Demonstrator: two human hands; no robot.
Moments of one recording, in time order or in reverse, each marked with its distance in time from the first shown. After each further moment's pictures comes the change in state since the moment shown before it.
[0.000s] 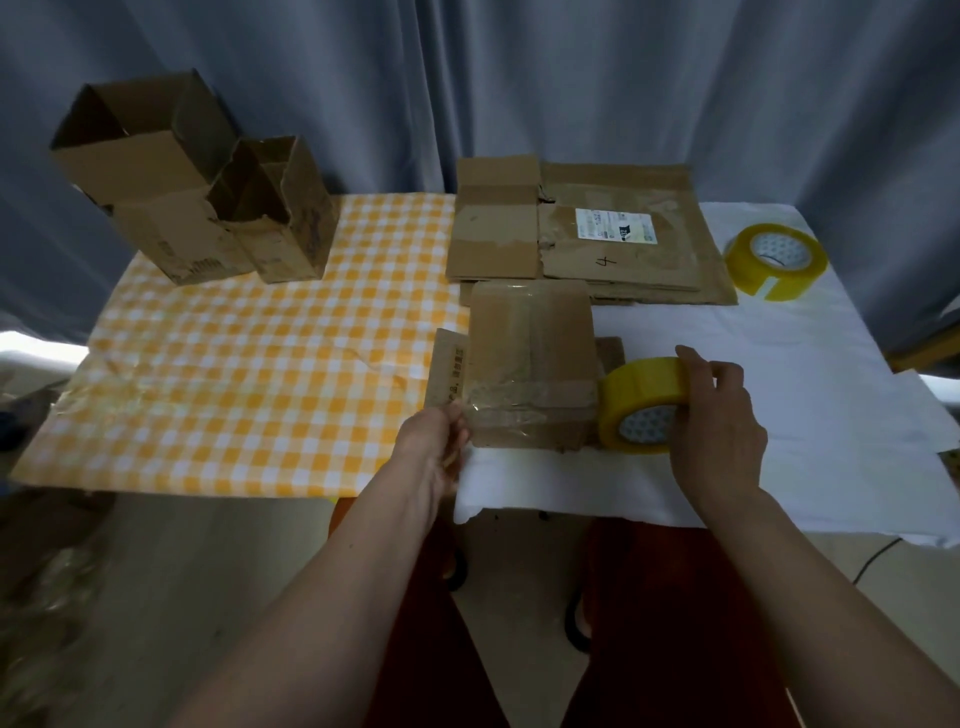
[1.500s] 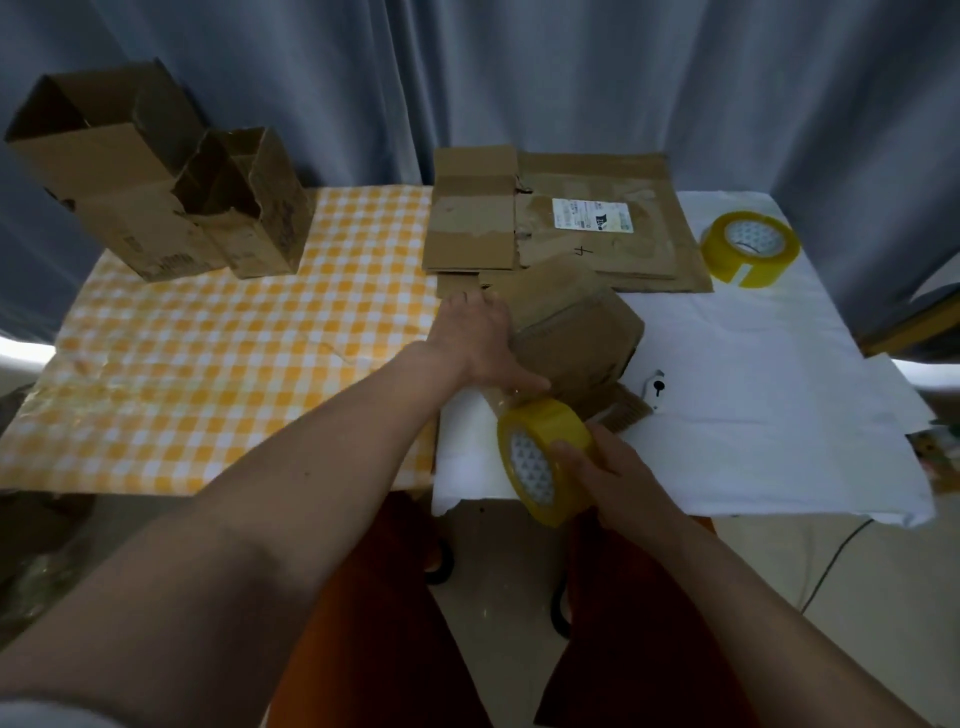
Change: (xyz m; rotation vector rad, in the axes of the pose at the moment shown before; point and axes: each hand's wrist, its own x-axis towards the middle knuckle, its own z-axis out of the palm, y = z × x) left_hand -0.006 0.056 0.085 1.980 -0.037 1.027; right_hand -0.052 -0.026 0.000 1.063 -0.680 0.153
